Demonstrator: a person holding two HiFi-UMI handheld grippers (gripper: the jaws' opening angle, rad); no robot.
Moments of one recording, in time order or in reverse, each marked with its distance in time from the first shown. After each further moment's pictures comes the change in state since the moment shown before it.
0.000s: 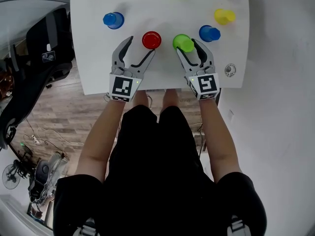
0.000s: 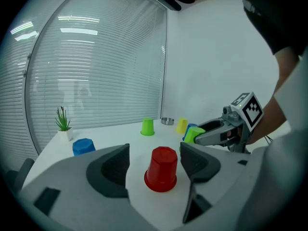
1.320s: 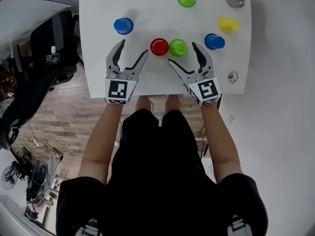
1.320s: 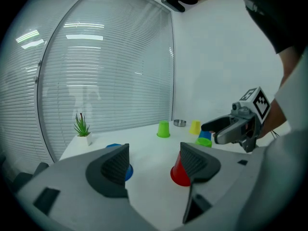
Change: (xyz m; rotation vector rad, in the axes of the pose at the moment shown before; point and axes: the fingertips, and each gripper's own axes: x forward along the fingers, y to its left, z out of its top) left arm -0.026 0.055 0.008 0.002 -0.019 0.100; right arm 0.016 0.040 0.031 0.013 -0.036 0.124
